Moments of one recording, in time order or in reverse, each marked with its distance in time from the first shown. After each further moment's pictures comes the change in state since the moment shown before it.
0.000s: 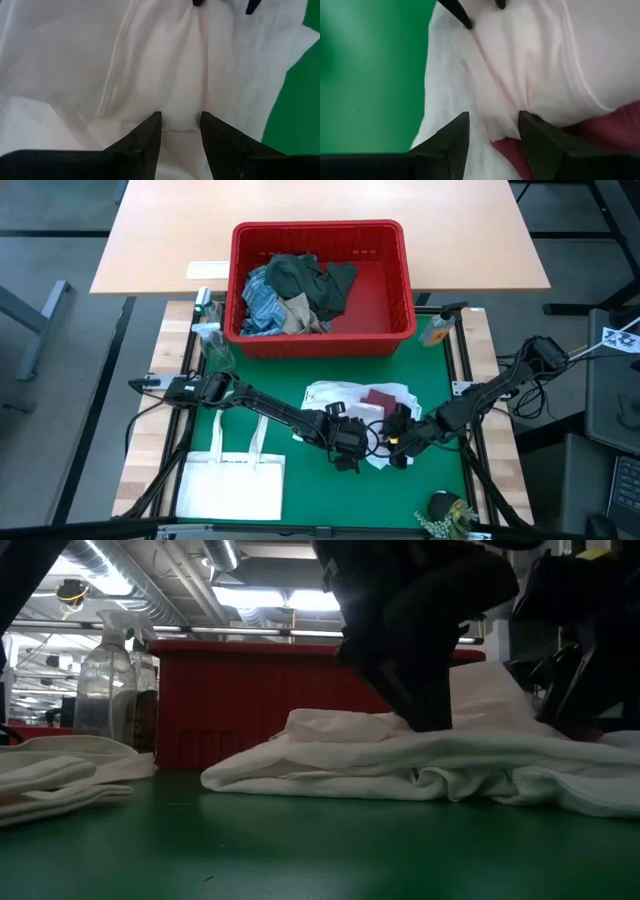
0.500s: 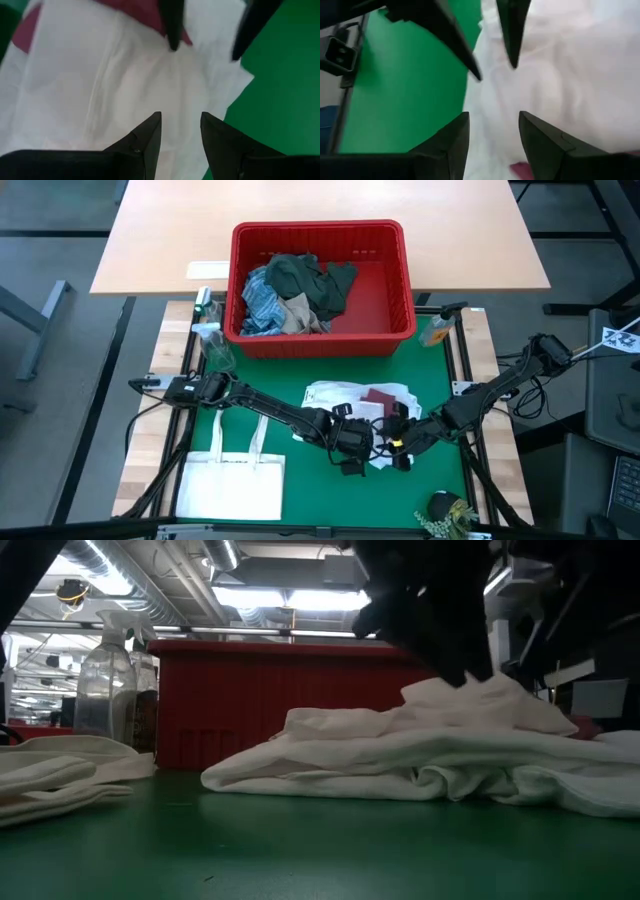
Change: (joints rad) left arm -0.006 -0.003 0.113 -0.005 0.052 0.006; right arm 0.001 -0.062 0.131 -0.093 -0.003 -0.128
